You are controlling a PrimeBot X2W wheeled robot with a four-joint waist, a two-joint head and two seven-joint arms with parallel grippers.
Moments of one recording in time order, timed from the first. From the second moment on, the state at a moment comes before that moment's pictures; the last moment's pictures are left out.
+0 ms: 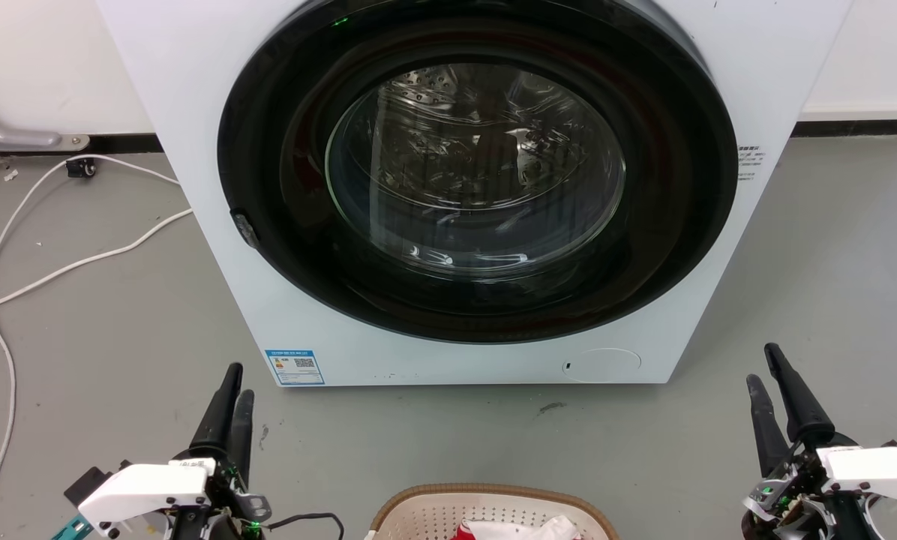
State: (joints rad) left arm -0.08 0.05 0.09 0.27 -1.61 -0.13 0.10; right arm -0.07 -0.06 -0.09 0.26 1.62 0.13 0.09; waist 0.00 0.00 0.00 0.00
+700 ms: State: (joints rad) left arm -0.09 0.05 0.04 0.16 -1.31 -0.13 0.00; right arm -0.07 -0.06 -0.06 0.19 1.31 0.13 0.00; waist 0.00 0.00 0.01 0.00
